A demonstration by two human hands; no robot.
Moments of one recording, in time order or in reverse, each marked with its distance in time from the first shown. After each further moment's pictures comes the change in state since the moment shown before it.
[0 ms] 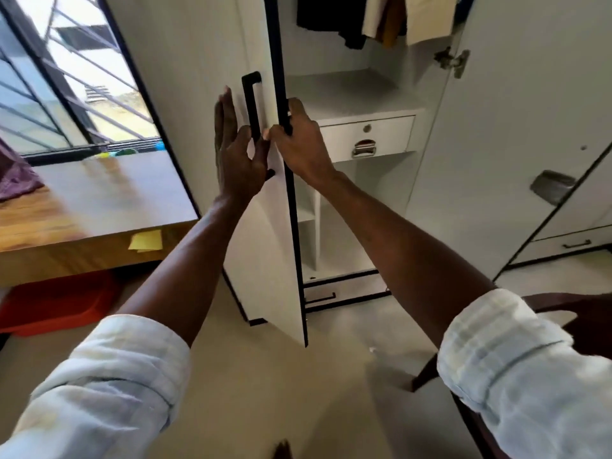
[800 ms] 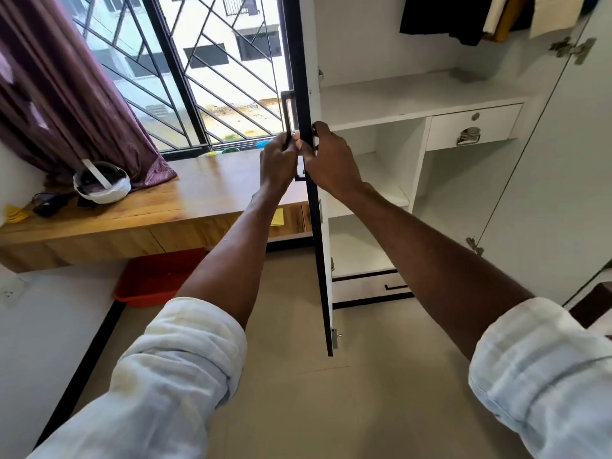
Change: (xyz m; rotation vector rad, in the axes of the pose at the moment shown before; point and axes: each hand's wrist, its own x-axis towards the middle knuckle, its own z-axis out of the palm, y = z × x) left_hand -0.033 -0.106 -0.292 -0.282 -0.186 -0.571; right_hand -0.107 -0.178 0.258 -0.274 0.048 -0.091
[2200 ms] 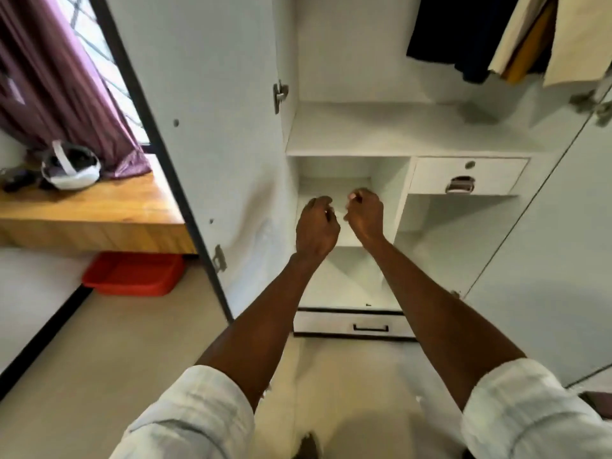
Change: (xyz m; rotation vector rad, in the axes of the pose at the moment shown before) left_hand 0.006 -0.030 0.264 0.308 0.053 -0.048; right_hand 0.082 0.282 -0.049 0.239 -0.062 0.508
